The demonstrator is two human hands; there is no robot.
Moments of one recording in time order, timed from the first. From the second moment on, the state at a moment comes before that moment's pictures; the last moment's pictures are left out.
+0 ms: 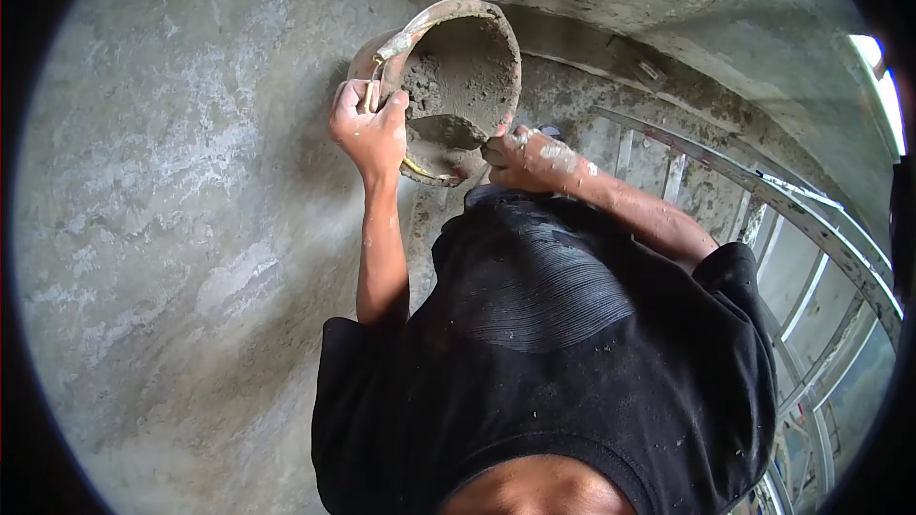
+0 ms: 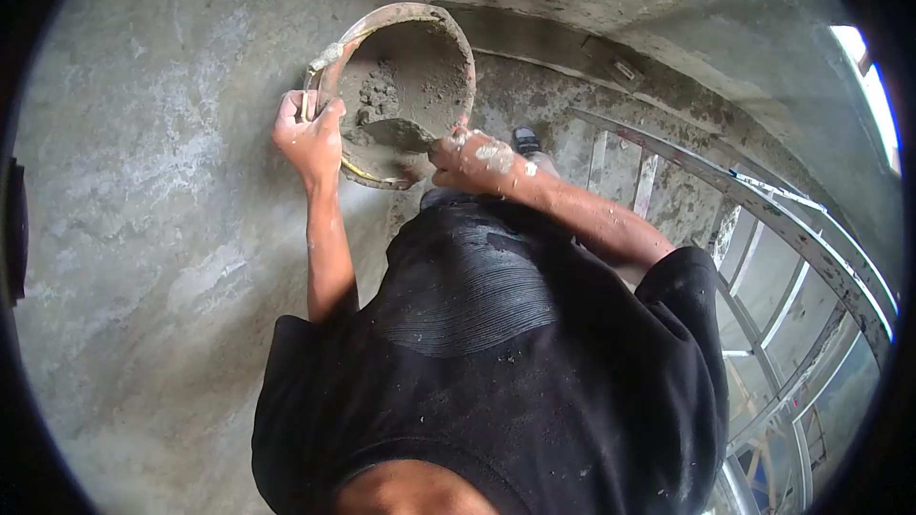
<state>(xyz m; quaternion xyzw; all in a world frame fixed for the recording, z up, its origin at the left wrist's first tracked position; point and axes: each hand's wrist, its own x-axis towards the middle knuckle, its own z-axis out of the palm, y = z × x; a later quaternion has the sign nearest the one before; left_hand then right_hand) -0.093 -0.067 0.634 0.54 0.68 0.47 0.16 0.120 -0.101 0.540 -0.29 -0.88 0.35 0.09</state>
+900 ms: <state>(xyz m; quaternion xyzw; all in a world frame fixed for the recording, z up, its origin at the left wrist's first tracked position) -0.144 -0.191 0.530 0.33 0.83 0.44 -0.03 0.184 0.085 0.656 -0.33 -0.61 0.68 -0.22</state>
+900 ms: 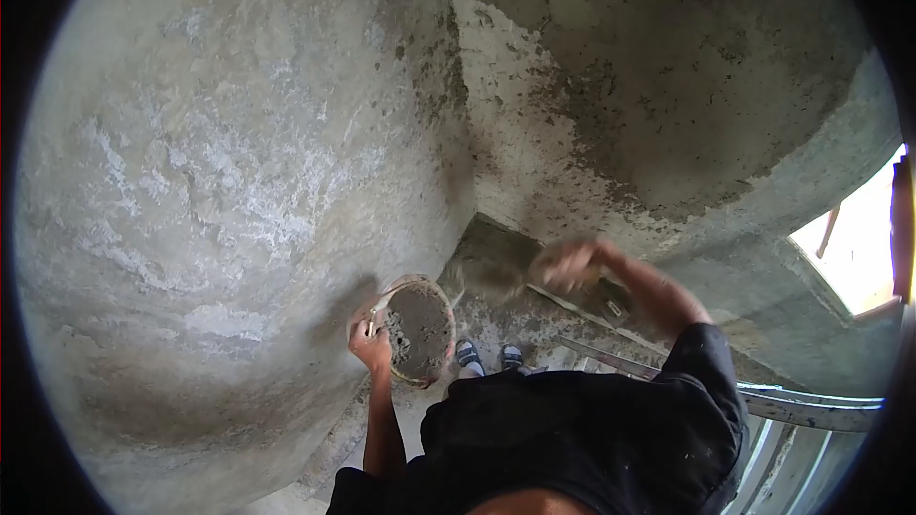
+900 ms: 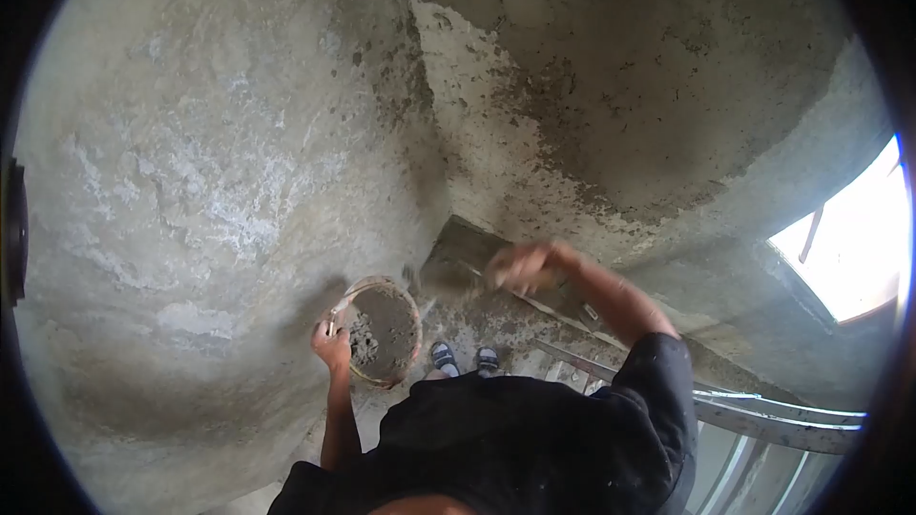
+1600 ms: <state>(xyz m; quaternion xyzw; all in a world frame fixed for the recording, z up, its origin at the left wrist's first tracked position) -0.115 -0.187 0.535 0.30 0.81 0.50 0.09 0.183 -0.035 0.591 -0.30 -0.81 0.47 -0.19</state>
